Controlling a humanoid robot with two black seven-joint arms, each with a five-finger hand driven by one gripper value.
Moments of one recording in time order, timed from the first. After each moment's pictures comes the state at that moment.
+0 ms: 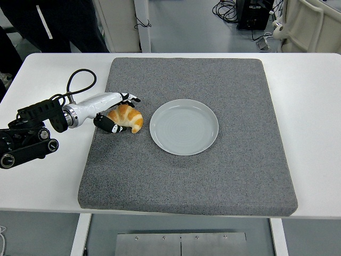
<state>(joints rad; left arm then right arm) -1.10 0.57 0.12 -1.14 1.13 0.23 -0.15 -0.08 0.00 -0.01 0.12 -0.11 0.02 0.41</state>
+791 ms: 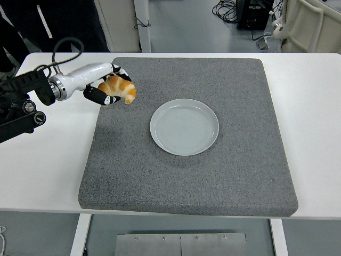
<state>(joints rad) -1.21 0.64 0.02 -1.14 1.11 0.13 -0.16 -0.08 0.00 -0.01 0.12 -0.11 0.02 0.41</state>
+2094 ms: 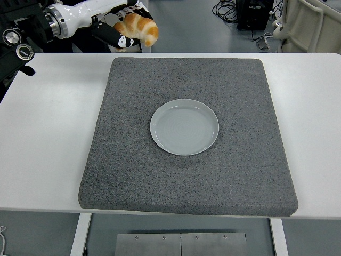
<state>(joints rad) -1.29 0.60 -0.40 -1.19 1.18 -0.18 -0.07 -0.08 0.00 -0.01 0.12 -0.11 0.02 0.41</state>
